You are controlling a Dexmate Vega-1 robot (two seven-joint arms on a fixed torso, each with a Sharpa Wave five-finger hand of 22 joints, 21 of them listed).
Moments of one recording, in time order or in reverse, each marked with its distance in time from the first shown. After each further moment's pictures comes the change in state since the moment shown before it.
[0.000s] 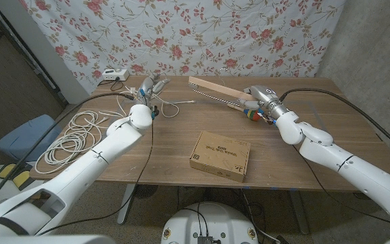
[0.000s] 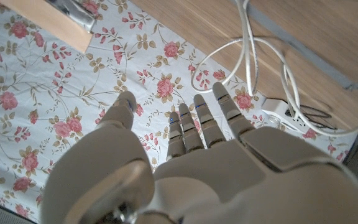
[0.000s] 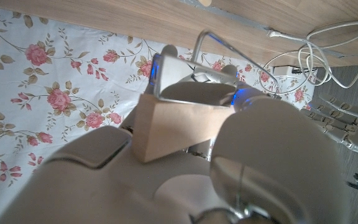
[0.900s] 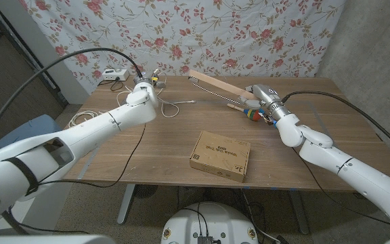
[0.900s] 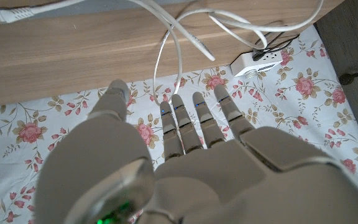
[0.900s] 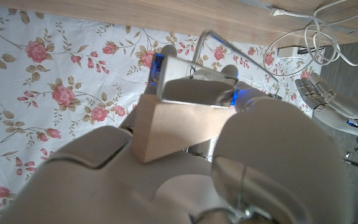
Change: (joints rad) left arm -0.476 0.045 0.482 0.144 0.416 0.519 -0.434; left_hand 0.108 -0.059 -0.073 0.009 0.035 0.165 -0.059 0.018 0.005 0.128 -0.028 0.022 0.007 -0.003 -0.002 0.010 0.024 -0.040 0.029 -0.008 -0.004; right arm -0.011 0.007 0.003 0.021 0.034 0.047 -0.083; right_hand -0.018 -0.018 0.035 -0.001 -0.021 0.005 0.001 0.029 -0.023 -0.026 0.001 0.028 0.000 -0.027 0.013 0.081 -0.001 -0.021 -0.014 0.067 -0.017
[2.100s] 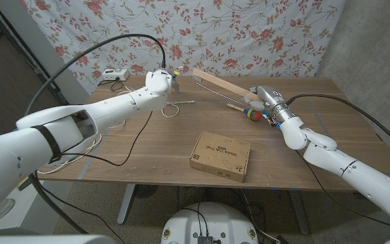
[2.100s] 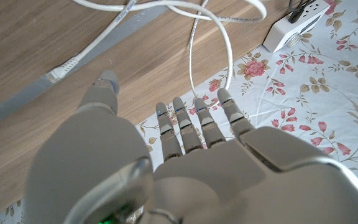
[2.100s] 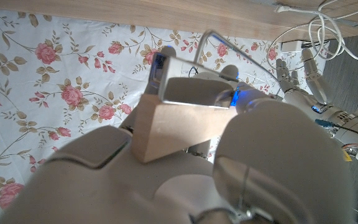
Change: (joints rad) left arm -0.223 -0.160 0.224 0.284 0.336 -0.210 -0.454; left_hand 0.060 -0.088 -0.063 0.025 0.122 0.020 -0.061 -0.031 0.009 -0.045 -0.006 -0.023 0.026 -0.086 0.004 -0.031 0.014 -0.050 0.029 -0.034 -0.005; right arm -0.023 -0.015 0.018 0.031 0.018 0.053 -0.047; right_hand -0.028 -0.004 0.028 -0.011 -0.015 0.000 0.001 0.034 -0.028 -0.001 -0.002 0.008 0.000 -0.023 0.005 0.074 0.000 -0.021 -0.004 0.069 -0.037
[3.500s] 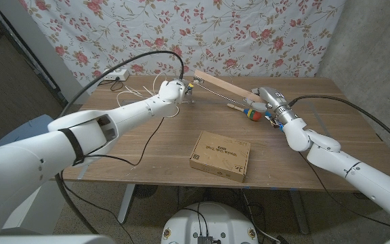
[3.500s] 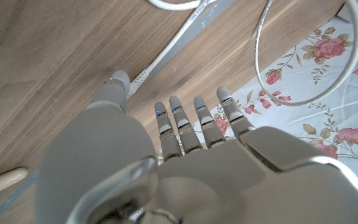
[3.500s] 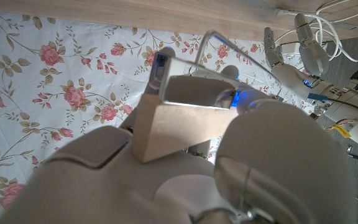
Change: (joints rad) left arm 0.040 -0.156 -0.012 0.242 0.044 -0.247 0.064; left_hand 0.059 0.065 -0.001 0.021 0.050 0.035 -0.011 -0.003 0.000 0.056 -0.037 0.008 0.000 0.040 -0.001 0.005 0.000 0.019 -0.018 0.000 0.000; right arm -0.010 -0.012 0.013 0.010 0.004 0.025 0.001; right_hand -0.009 -0.009 0.035 -0.003 -0.015 -0.002 0.002 0.033 -0.025 0.000 0.000 0.006 0.000 -0.011 0.004 0.025 0.001 -0.020 -0.005 0.070 -0.047
